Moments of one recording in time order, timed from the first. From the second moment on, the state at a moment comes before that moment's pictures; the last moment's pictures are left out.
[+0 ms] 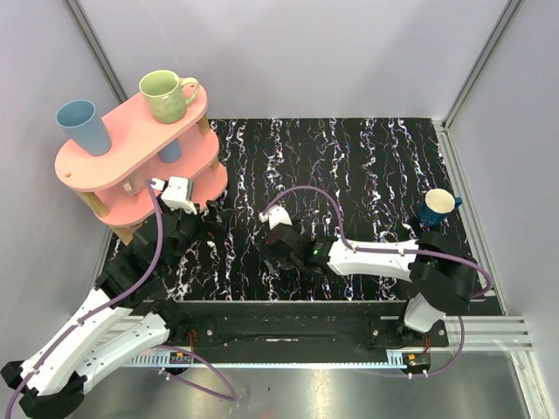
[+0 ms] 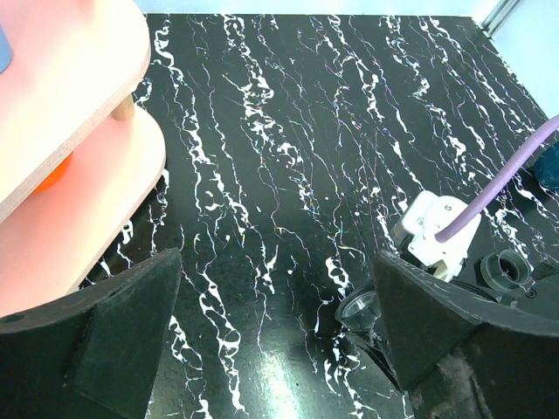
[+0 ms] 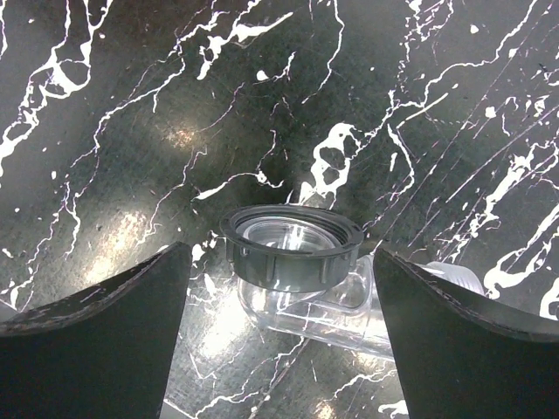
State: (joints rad) left arm -0.73 0.60 0.83 -0.49 -0.37 -0.31; right arm 1.13 1.62 0.96 -0.17 0.38 0.37
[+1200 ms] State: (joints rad) left arm -0.73 0.64 0.83 -0.49 -0.37 -0.29; right arm 0.88 1.16 0.90 -0.81 0.61 0.96
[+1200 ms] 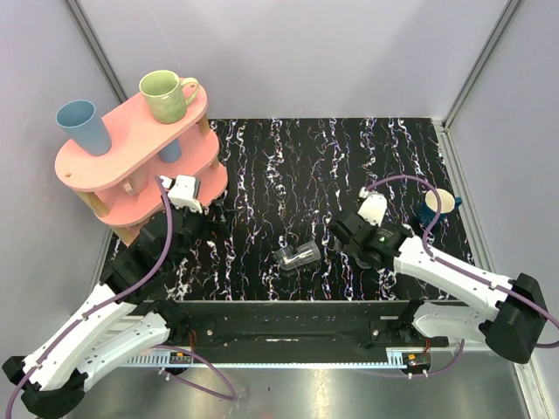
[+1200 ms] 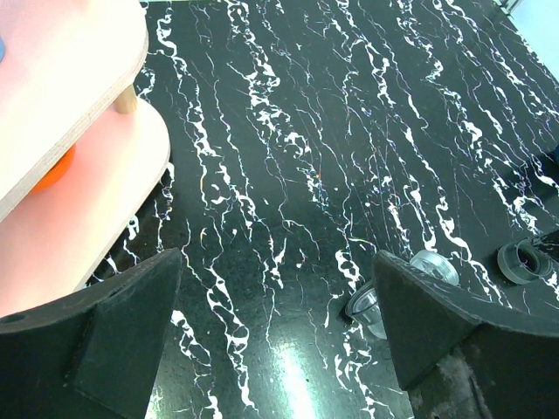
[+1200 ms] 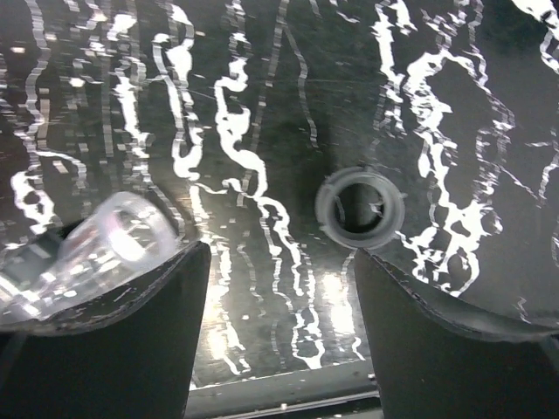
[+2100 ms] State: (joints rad) left arm -0.73 0.67 0.83 -0.49 -0.37 -0.29; right arm 0.76 1.36 0.75 -0.67 0.53 0.89
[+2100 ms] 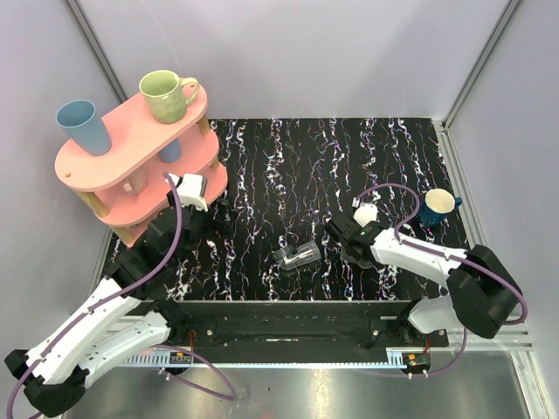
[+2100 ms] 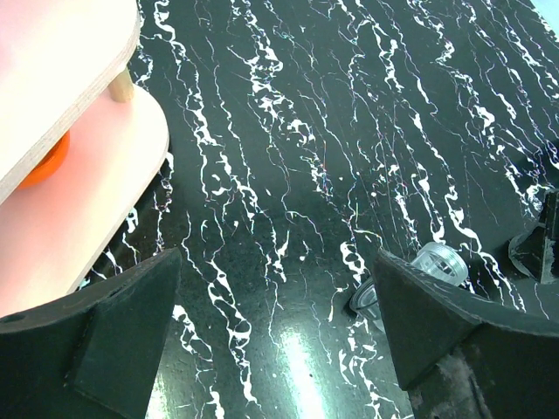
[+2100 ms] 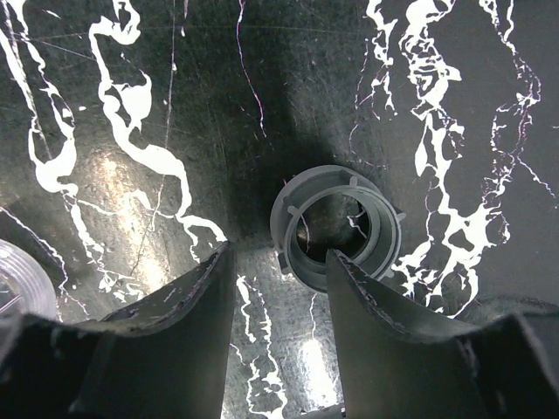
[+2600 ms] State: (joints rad) left arm -0.73 0.72 0.83 -0.51 -0.35 -0.29; right arm 0.76 1.40 0.74 -0.61 0.48 0.80
